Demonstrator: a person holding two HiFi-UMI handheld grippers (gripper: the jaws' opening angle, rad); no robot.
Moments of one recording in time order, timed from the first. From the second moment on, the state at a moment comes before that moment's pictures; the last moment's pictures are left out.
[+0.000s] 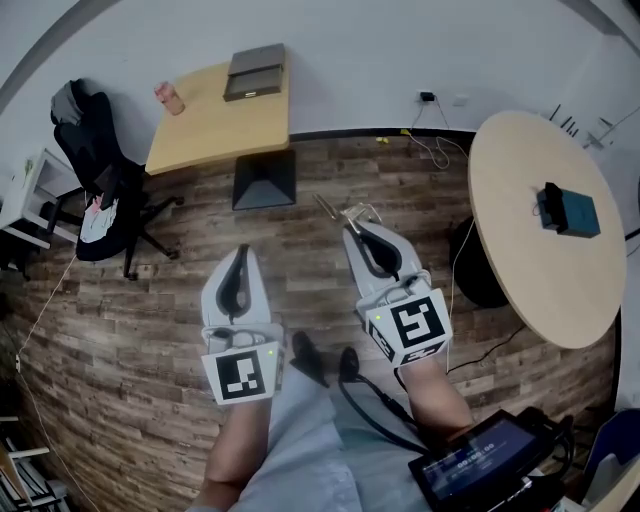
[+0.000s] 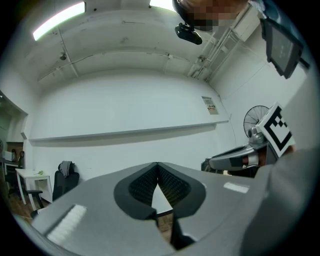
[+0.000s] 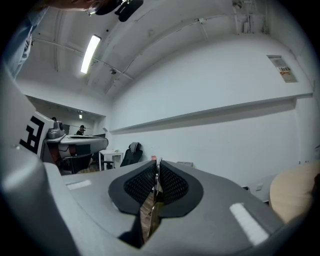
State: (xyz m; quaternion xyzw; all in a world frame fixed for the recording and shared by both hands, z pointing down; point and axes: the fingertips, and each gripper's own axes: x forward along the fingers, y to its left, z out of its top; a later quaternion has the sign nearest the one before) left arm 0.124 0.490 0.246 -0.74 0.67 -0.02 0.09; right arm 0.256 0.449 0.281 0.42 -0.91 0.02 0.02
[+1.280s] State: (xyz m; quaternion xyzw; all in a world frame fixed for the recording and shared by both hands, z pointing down) left arm -0.075 0.224 0.233 -0.75 0.66 0.01 0.11; right arm 0.067 0.186 0.259 0.44 -0.90 -0.02 0.04
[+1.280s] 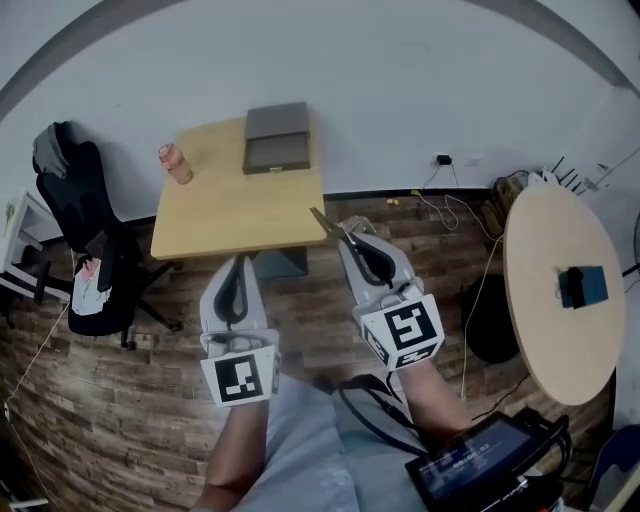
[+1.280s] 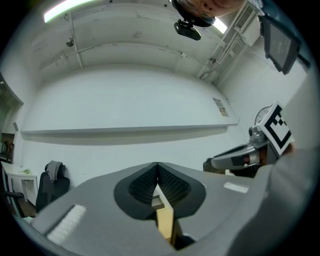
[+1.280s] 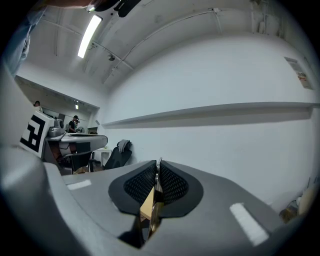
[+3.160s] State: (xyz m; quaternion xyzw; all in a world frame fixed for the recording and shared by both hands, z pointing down) left arm -0.097 -0.159 0.243 -0.72 0.69 -0.01 0.09; right arm 0.040 -0.218 0.283 0.39 -0.92 0.00 0.05
